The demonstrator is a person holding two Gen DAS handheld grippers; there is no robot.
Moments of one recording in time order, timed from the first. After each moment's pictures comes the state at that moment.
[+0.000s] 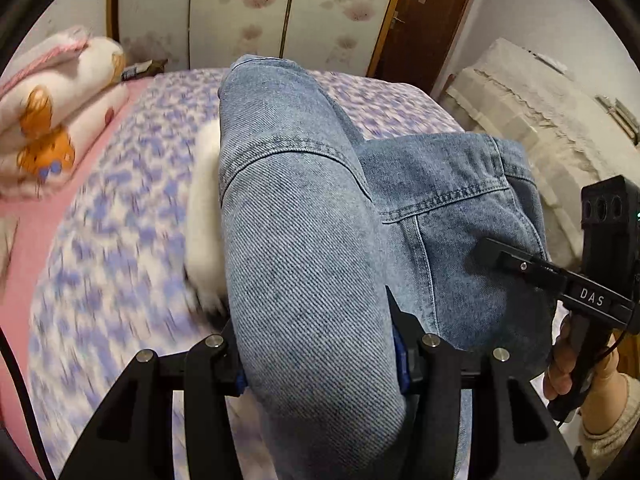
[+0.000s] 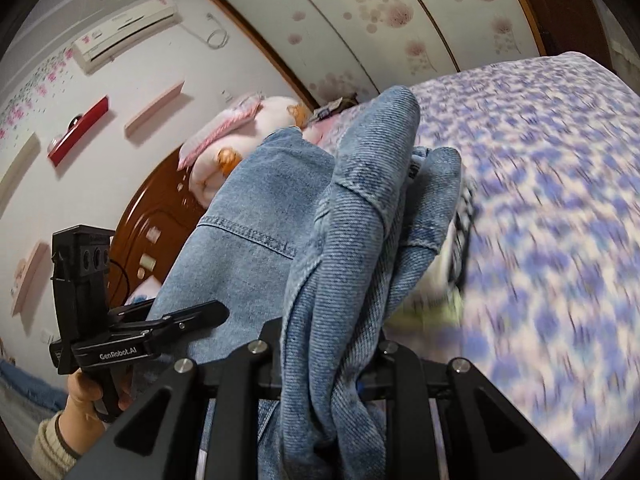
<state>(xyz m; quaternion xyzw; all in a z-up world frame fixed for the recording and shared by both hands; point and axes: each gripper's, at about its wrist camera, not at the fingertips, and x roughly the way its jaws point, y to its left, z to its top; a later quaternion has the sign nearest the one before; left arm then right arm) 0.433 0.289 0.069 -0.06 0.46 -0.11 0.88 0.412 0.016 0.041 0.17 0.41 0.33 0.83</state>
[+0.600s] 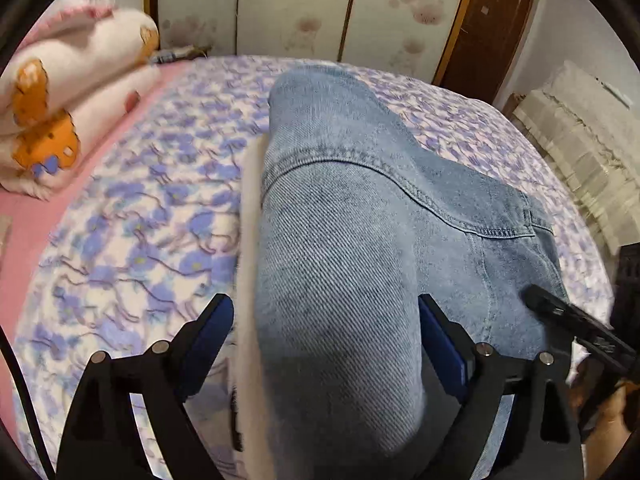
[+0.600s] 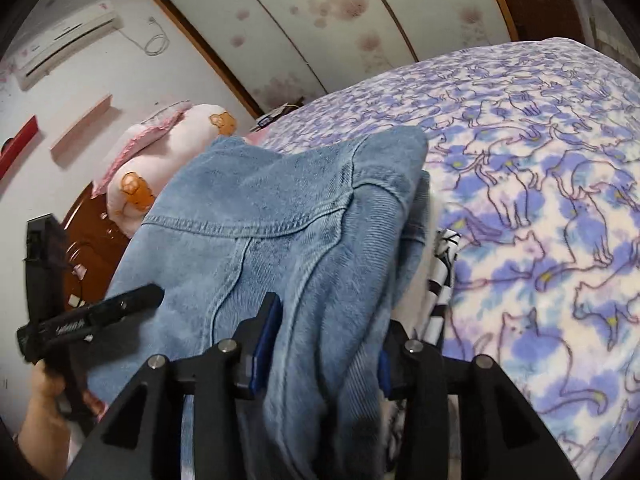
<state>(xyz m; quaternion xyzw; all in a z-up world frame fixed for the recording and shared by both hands) 0.591 0.344 -0.046 -0.06 0.45 -0.02 0.89 0.569 0.037 -0.092 0.16 0.42 0.25 0.86</state>
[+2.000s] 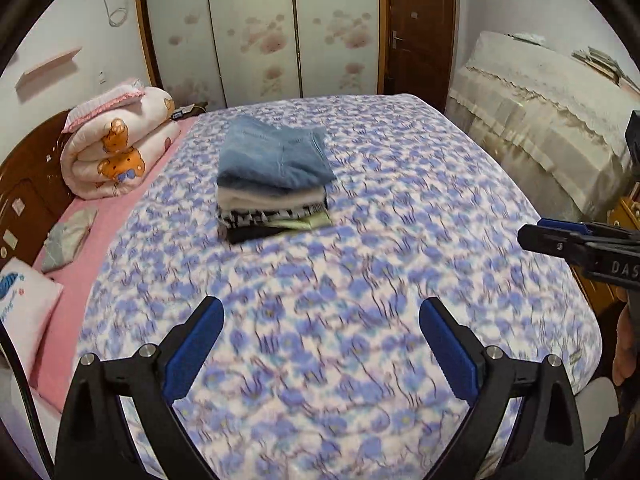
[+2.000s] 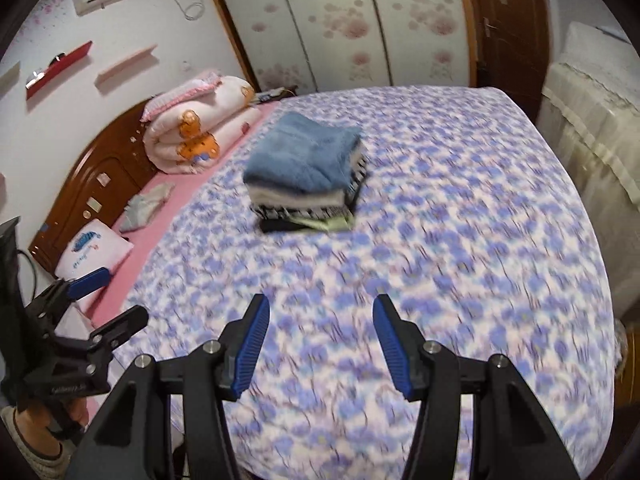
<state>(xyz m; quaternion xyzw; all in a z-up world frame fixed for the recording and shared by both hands) 0.025 0.112 0.145 0.02 0.40 -0.03 0.92 0.095 -0.106 0.135 0.03 0.44 0.18 0.88</state>
